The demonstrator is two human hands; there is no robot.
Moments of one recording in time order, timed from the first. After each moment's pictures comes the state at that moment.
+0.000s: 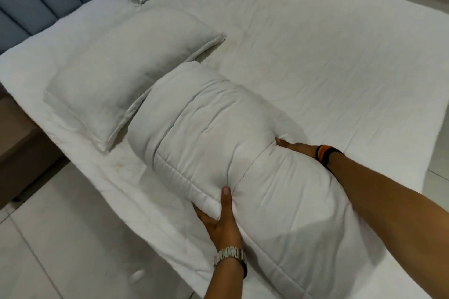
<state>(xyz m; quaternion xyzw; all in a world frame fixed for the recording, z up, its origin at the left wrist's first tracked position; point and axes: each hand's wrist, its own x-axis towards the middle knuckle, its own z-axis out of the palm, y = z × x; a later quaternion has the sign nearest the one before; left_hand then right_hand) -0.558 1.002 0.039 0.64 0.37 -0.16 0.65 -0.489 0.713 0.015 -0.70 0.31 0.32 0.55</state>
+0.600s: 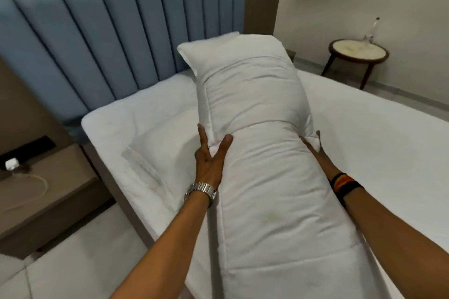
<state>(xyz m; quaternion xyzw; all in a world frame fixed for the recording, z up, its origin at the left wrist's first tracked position) -0.238 1.181 0.246 0.74 -0.01 -0.12 0.66 -0.310 0.896 0.221 -0.75 0.29 -0.08 0.59</state>
